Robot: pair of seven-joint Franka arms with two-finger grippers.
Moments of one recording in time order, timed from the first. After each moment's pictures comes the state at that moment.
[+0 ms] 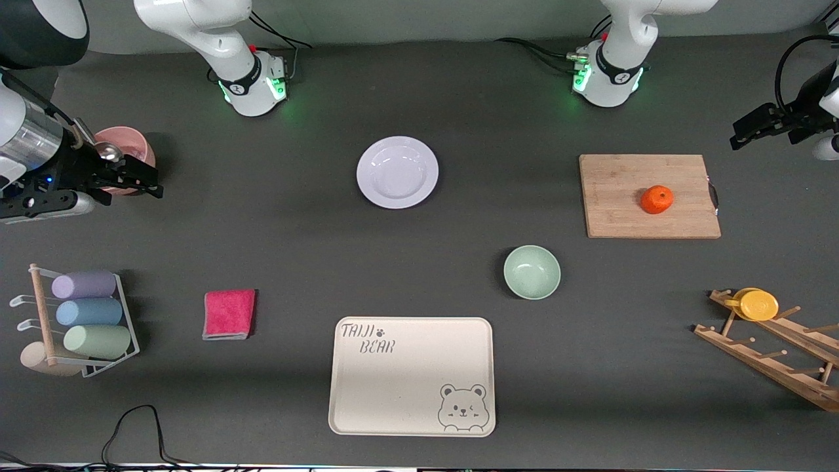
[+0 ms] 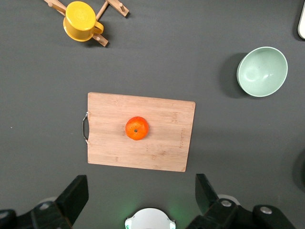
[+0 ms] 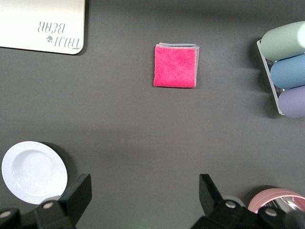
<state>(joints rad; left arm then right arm) -0.16 -0.20 0.19 -1.81 0.04 1.52 -0.07 0.10 -0.04 -0.04 -1.70 0.04 1.63 -0.03</state>
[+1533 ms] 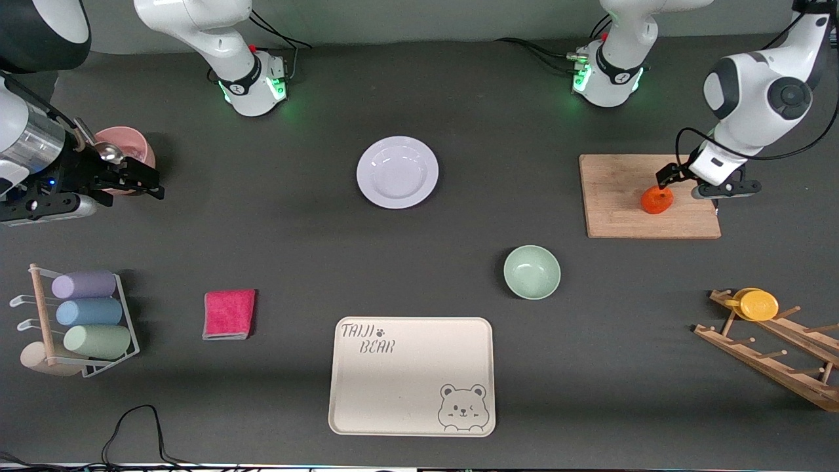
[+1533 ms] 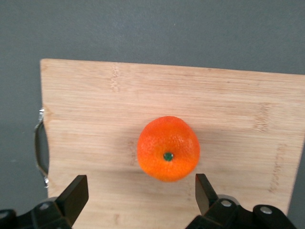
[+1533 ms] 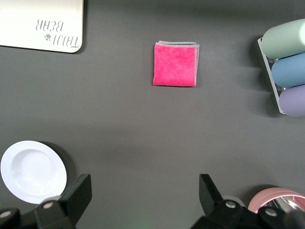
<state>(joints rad) 0.02 -0.13 0.20 -2.73 0.11 2.56 0.06 0.10 -0.03 -0.05 -1.71 0.04 1.63 -0.03</state>
